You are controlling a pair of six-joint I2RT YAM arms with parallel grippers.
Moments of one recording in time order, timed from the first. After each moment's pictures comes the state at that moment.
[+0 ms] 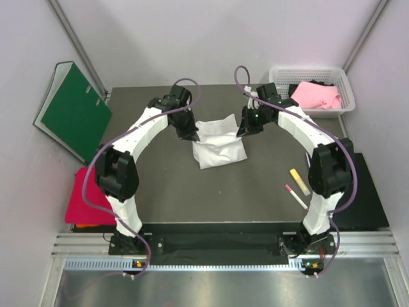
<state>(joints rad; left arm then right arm) -0.43 1.83 1.65 -0.90 0.19 -0.67 0.35 1.83 1.56 -0.70 -0.44 0.25</state>
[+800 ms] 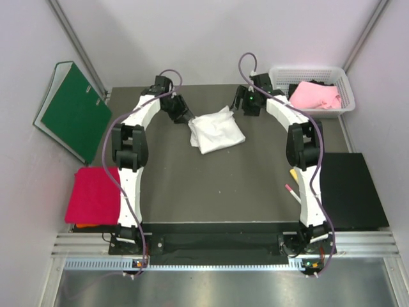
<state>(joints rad) -0.18 2.35 2.10 -0.75 0.43 -0.66 0.28 2.34 2.05 -0.49 -0.28 0.45</state>
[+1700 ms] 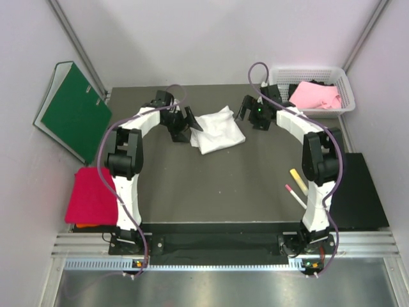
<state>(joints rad) -0.18 2.17 1.68 -0.59 0.59 -0.64 0.28 2.01 1.57 -0.37 -0.21 0.57</state>
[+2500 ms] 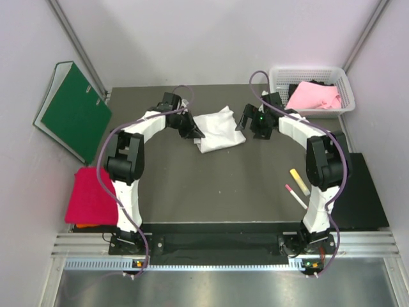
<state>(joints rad) -0.26 2.09 1.58 -0.48 0.61 -0.69 0.28 1.93 1.41 -0.36 -0.25 0.58</state>
